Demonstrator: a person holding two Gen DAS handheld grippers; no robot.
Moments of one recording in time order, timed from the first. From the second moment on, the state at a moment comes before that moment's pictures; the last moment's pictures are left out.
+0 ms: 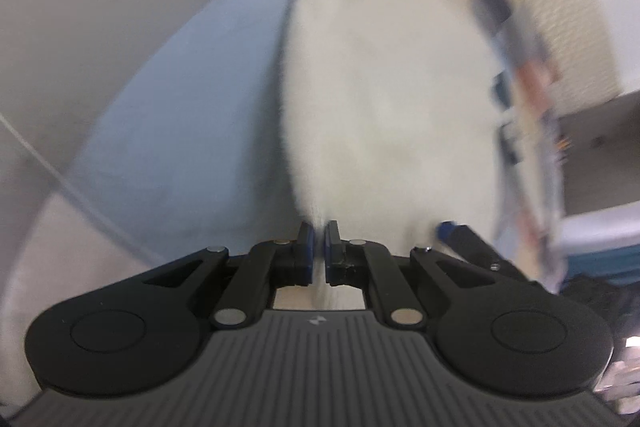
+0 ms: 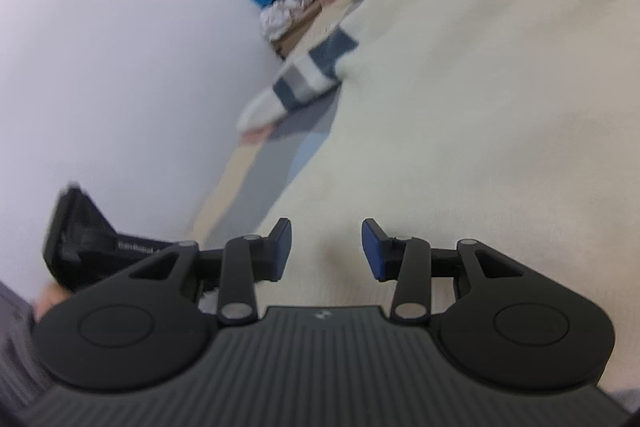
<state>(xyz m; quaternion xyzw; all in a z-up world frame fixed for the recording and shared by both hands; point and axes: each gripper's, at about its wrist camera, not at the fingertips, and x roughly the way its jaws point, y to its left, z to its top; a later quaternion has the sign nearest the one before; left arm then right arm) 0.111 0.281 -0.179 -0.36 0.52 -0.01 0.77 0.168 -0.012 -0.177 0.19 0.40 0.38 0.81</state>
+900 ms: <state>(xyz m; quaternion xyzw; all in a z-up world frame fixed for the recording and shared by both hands) 0.112 0.275 -0.133 -0.24 0.46 0.05 0.86 0.148 0.006 -0.169 0.06 0.37 0.34 0.86</state>
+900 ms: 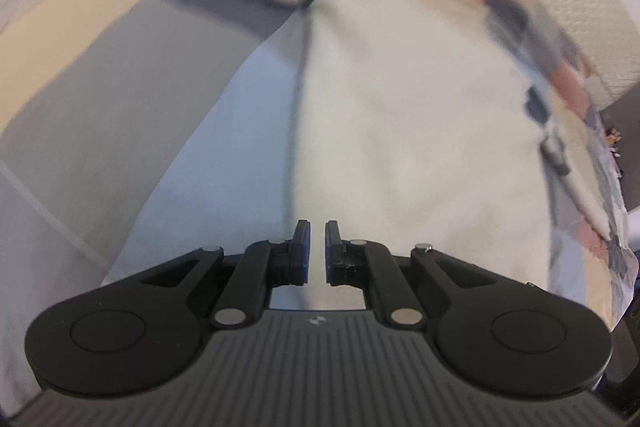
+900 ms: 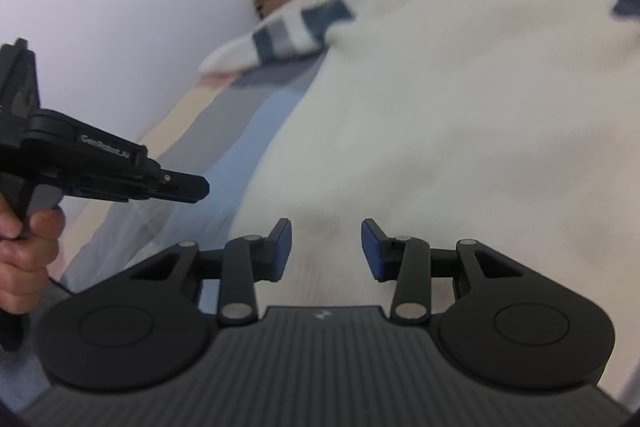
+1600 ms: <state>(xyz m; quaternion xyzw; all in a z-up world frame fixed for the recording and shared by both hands) 0.204 0.083 -0.150 -0.14 0.38 -0.02 0.91 0.274 -0.288 -0.133 0.21 0.26 0.04 0.94</state>
